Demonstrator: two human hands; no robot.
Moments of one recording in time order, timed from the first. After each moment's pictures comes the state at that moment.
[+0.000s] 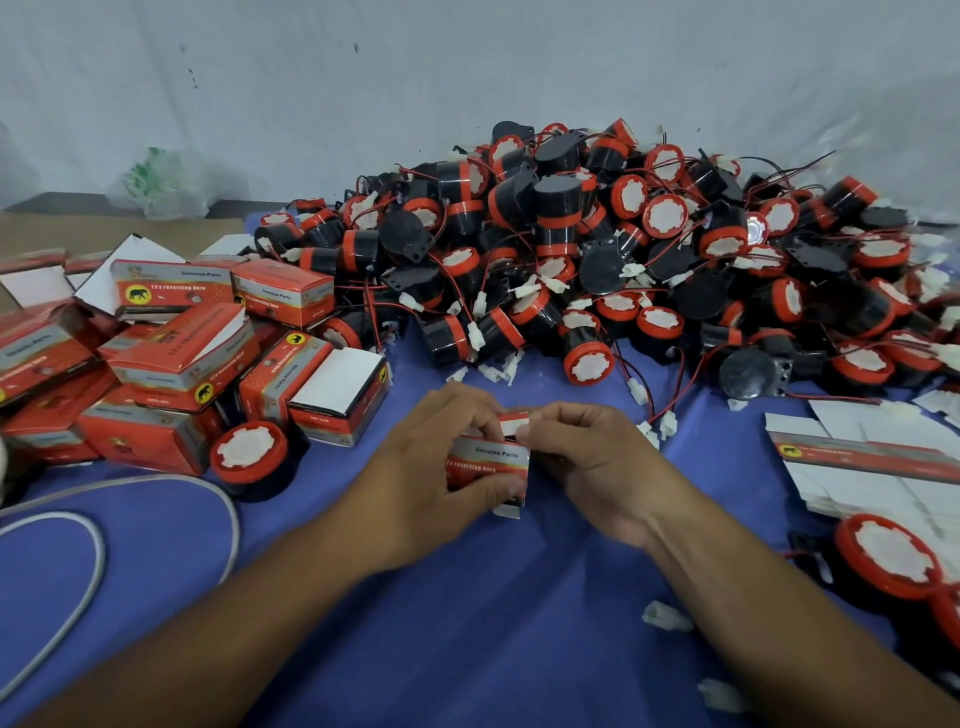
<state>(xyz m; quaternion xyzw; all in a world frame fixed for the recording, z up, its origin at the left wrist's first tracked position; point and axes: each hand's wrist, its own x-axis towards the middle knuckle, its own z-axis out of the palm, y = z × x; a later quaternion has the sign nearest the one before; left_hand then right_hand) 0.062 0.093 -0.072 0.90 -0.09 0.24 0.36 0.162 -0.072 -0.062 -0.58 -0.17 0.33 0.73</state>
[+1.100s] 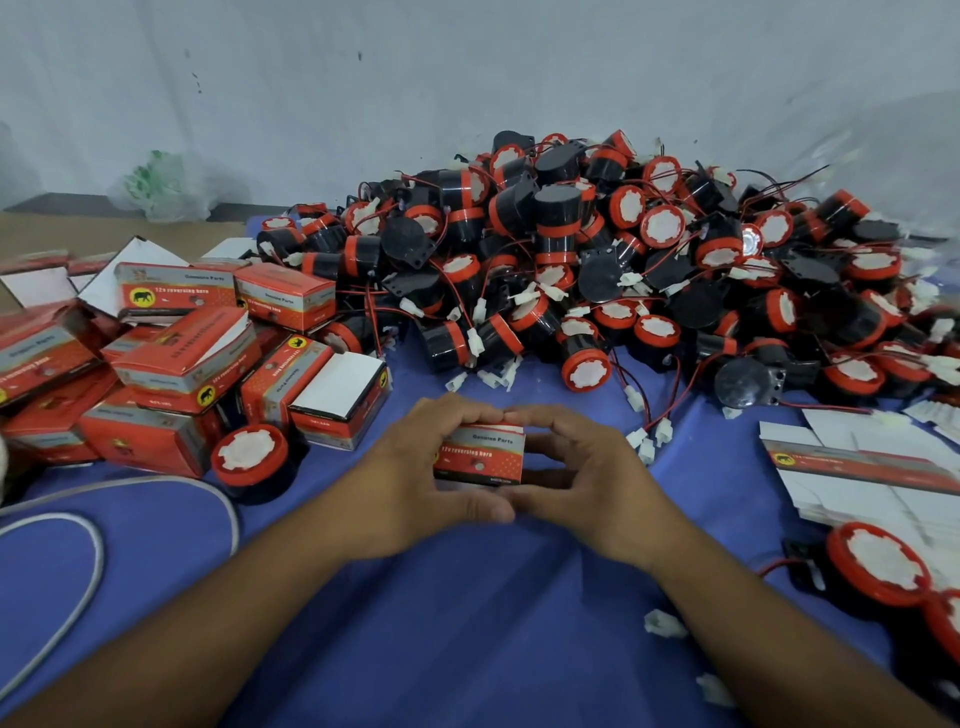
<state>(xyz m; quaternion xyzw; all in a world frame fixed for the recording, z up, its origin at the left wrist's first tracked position) 0.061 0.109 -0.071 0.89 -0.04 0.10 0.44 0.160 -0.086 -0.078 -0.65 -0.42 0.19 0.61</state>
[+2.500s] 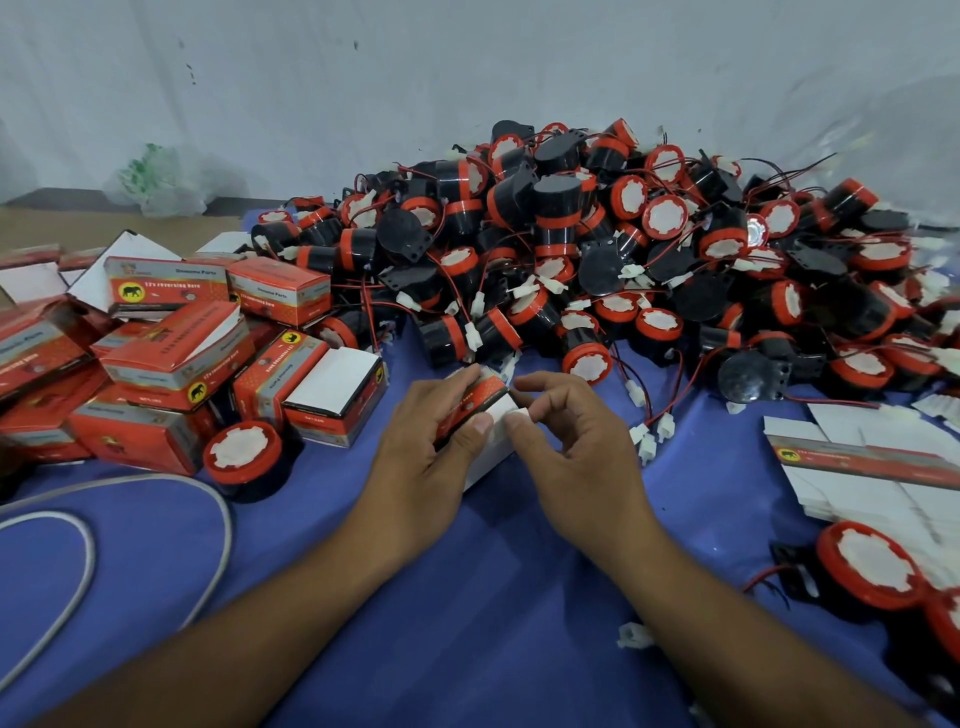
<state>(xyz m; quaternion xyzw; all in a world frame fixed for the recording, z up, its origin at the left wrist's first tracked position) 0.069 0.075 -0.073 0.85 0.08 0.25 0.45 0.147 -0.063 -0.078 -0.71 -0.32 -0.01 0.63</state>
